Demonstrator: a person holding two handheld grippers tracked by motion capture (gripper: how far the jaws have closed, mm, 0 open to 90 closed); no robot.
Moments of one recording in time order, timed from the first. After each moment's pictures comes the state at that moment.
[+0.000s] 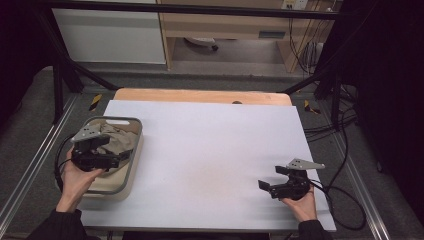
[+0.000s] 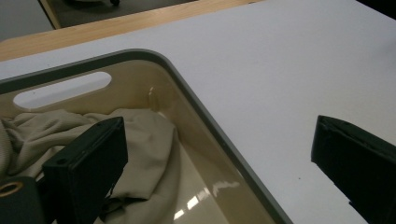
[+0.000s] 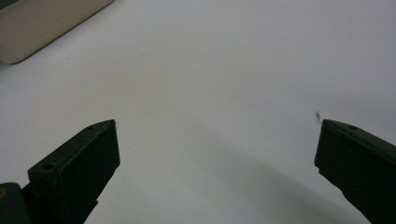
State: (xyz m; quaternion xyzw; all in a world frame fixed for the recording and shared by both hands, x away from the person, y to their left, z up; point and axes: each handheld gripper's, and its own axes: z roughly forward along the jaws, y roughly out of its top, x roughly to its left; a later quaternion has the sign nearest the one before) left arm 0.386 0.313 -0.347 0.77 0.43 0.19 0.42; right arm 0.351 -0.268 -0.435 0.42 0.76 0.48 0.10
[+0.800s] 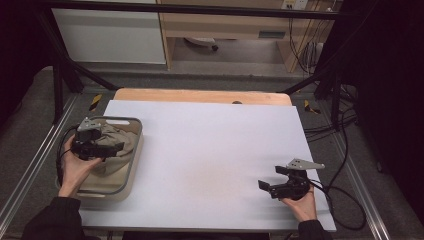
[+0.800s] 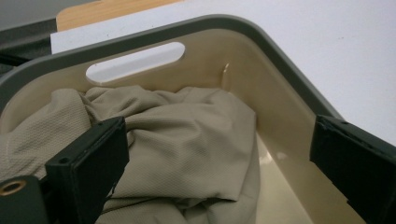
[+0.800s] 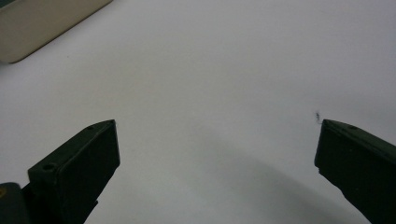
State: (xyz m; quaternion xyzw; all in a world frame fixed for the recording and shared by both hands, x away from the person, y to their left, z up) left arm 0.426 0.336 -0.370 0.77 0.48 0.23 0.35; right arm 0.351 -0.268 -0.436 0.43 0.76 0.48 0.10
